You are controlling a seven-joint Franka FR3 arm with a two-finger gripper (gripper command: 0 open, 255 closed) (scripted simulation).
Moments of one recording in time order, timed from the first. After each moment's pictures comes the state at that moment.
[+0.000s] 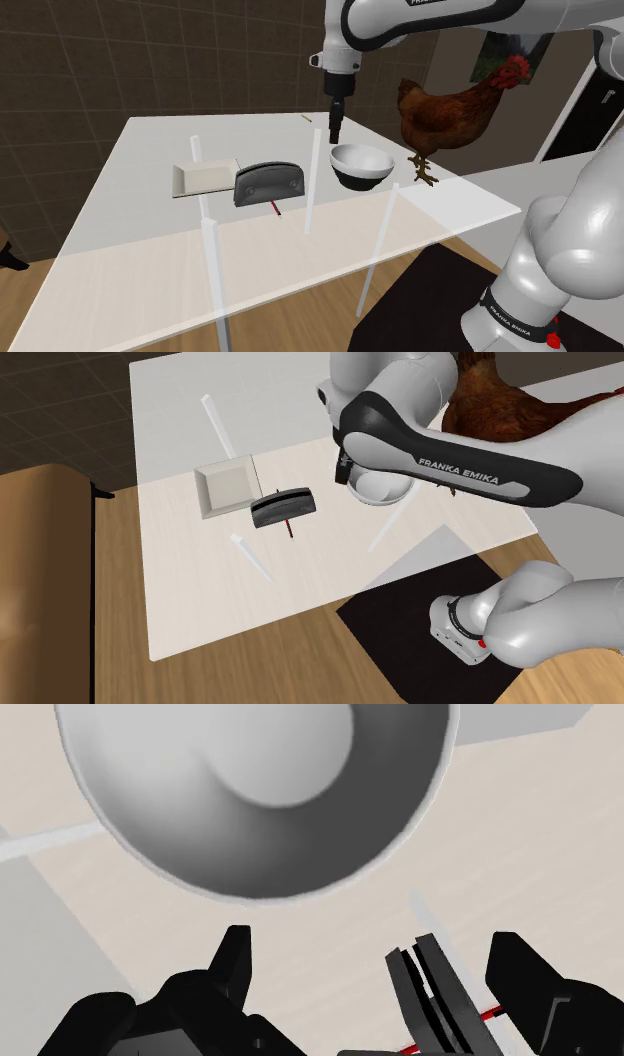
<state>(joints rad) 0.22 -0.13 0.03 -1.90 -0.07 1.74 -0.39</state>
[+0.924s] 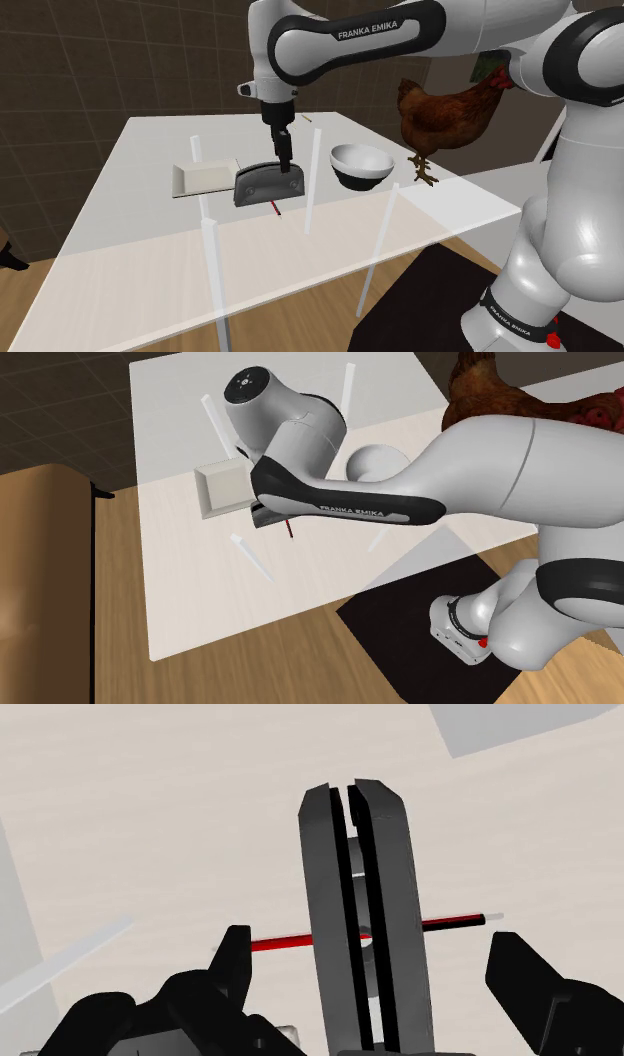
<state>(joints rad) 0.33 0.20 0.14 -1.63 -0.13 1.76 -0.56</state>
